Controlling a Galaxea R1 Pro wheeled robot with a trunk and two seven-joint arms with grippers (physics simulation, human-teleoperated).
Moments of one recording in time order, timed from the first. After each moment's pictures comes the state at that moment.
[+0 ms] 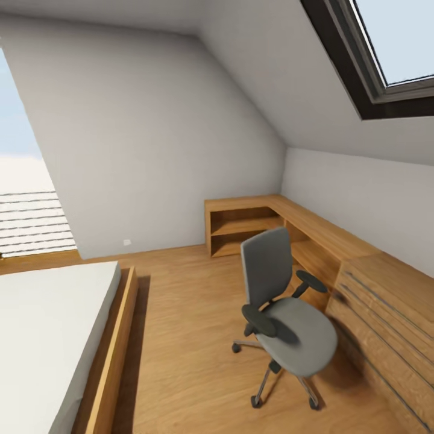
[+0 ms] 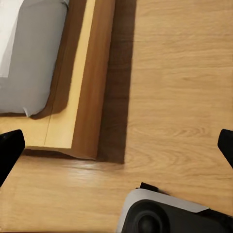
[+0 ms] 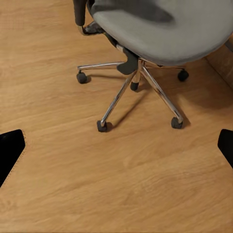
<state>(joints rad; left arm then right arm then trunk) -0.02 -0.04 -0.37 -0.02 0.50 -0.81 0.28 -0.17 0.08 0.67 0.01 -0.59 -0.93 -0.22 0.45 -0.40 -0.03</state>
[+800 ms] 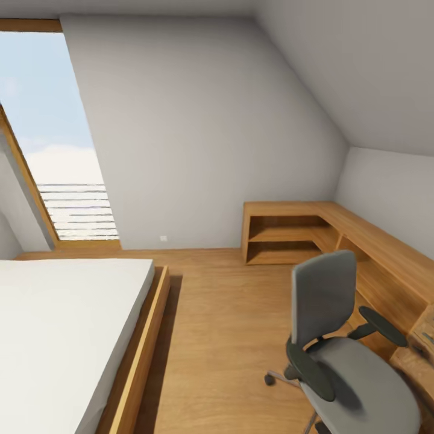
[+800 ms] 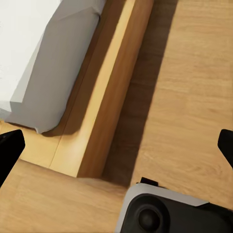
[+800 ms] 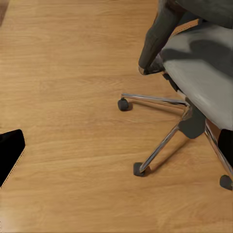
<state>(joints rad) -0.02 -0.04 -0.37 -0.02 0.50 -0.81 0.28 -0.17 0.08 0.67 0.01 -0.58 -0.93 -0.22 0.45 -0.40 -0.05</state>
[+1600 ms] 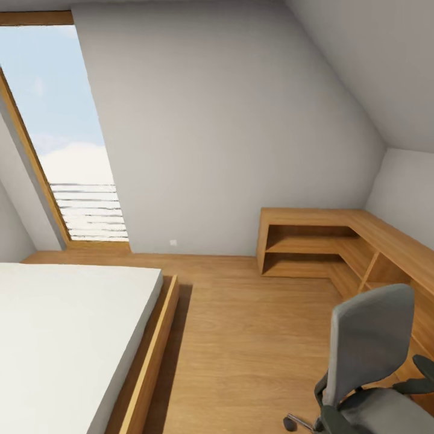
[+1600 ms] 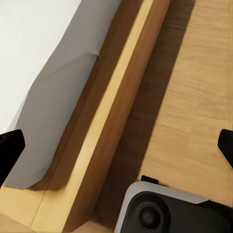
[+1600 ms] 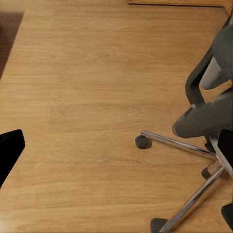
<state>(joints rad) -0.02 -0.04 -0.37 -0.02 0.50 -0.81 0.28 -0.17 0.08 0.67 0.01 -0.58 -0.93 -0.22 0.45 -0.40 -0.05</state>
